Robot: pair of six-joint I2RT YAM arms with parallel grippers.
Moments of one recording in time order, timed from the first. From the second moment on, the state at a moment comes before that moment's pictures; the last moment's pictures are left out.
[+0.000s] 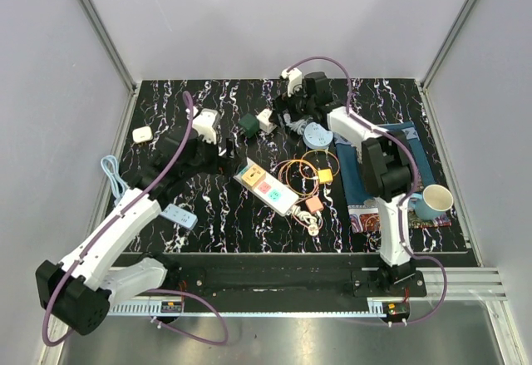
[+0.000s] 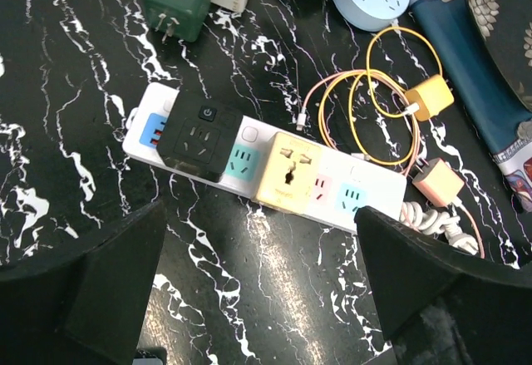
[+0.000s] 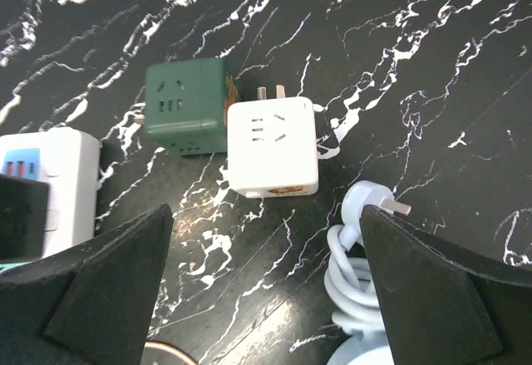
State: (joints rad) left arm -0.49 1.04 0.94 -0.41 0.05 -0.22; right arm 0.40 2.16 1.71 -0.06 -0.44 -0.10
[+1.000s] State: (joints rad) left arm -0.48 0.79 0.83 -0.45 -0.01 -0.27; right arm 0.46 2.36 1.85 -0.17 -0.33 -0.07
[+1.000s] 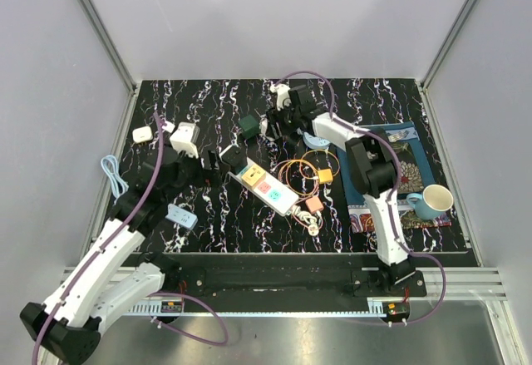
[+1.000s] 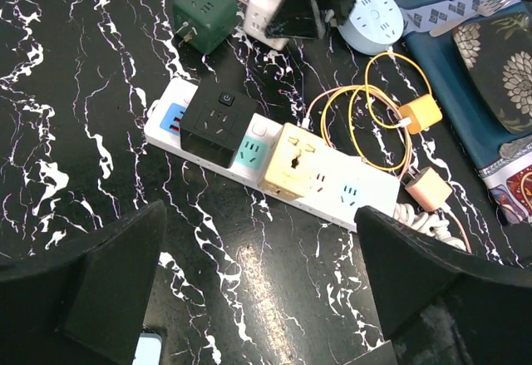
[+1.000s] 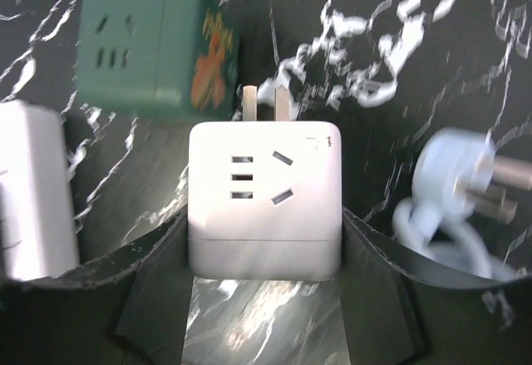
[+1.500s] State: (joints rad) left arm -0.48 0.78 0.68 -0.19 0.08 -0.37; right arm 0.47 1.69 1.16 0.14 -0.30 0.65
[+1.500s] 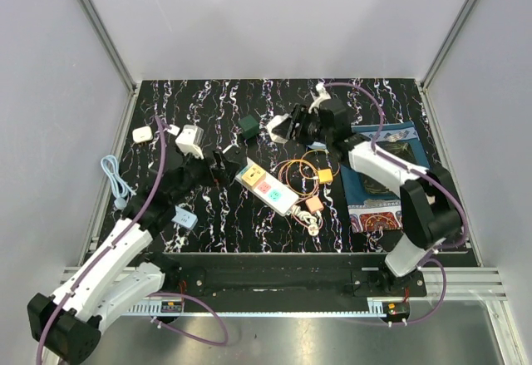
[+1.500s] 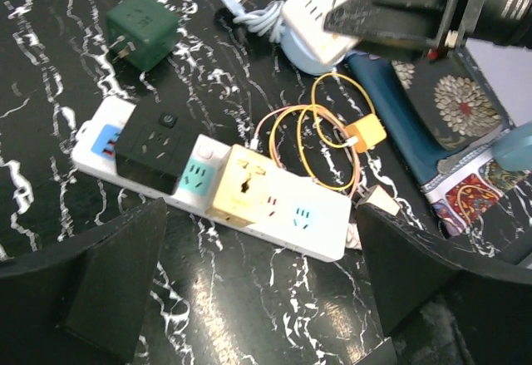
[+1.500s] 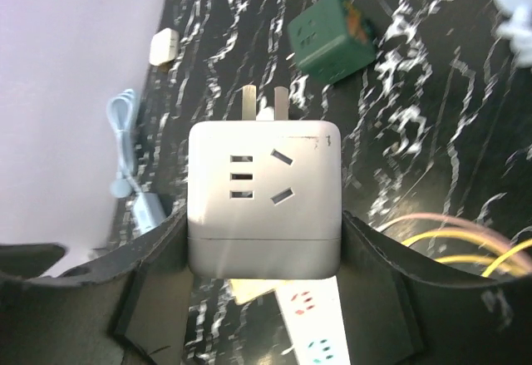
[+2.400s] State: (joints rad) left arm -0.75 1.18 0.66 0.34 0.05 -0.42; right arm 0.56 1.28 0.74 0.38 -0.23 1.13
